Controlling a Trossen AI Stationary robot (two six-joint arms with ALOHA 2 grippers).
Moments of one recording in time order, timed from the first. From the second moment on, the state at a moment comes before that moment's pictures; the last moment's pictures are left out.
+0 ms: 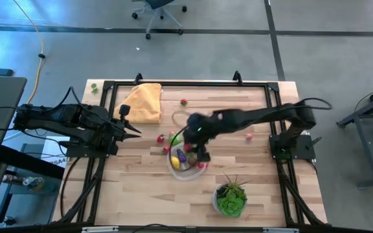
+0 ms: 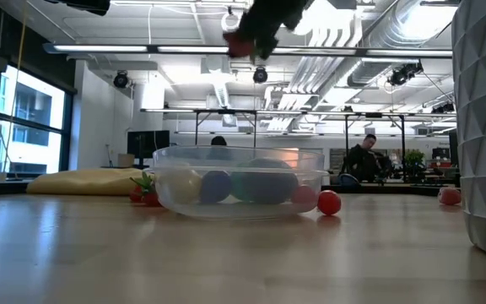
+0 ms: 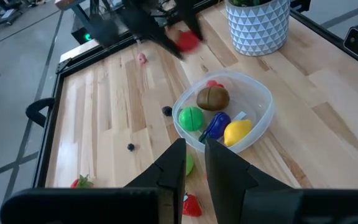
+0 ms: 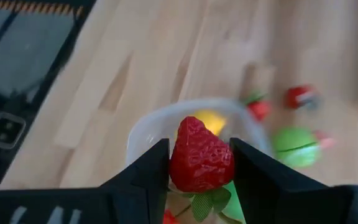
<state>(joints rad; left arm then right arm) -0.02 0.66 0.82 -0.69 -0.06 0.36 0.06 1.77 1.52 -0.61 -0.25 -0.10</state>
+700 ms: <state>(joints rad) -0.02 0.66 0.82 -0.69 -0.06 0.36 0.04 2.02 1.52 -0.61 -0.29 -0.14</state>
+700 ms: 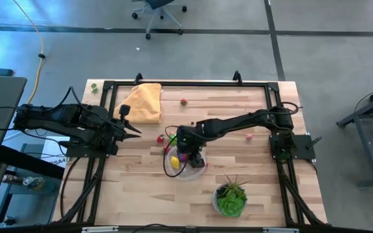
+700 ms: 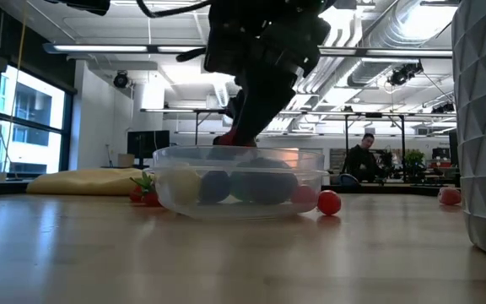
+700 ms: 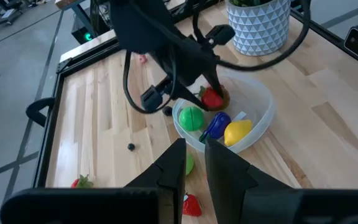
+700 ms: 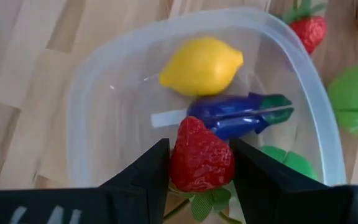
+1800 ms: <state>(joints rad) -0.02 0.66 0.82 -0.69 -0.06 0.36 0.03 2.05 1.52 -0.62 -0.24 -0.19</state>
